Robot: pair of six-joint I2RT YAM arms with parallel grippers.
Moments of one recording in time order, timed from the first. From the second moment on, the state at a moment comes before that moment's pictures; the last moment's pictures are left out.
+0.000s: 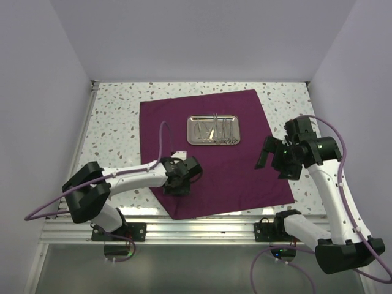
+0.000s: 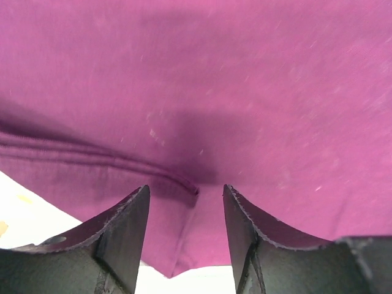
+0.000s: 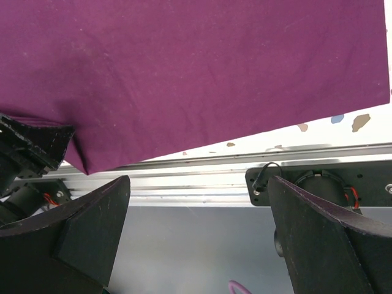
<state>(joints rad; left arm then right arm) -1.01 1.54 0.93 -0.78 -0.29 -1.01 0.17 1.03 1.21 -1.36 -0.11 0.54</state>
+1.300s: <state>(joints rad) -1.14 1.20 0.81 -1.27 -0.30 -1.48 0.41 1.11 1.31 -1.35 -0.06 0.52</state>
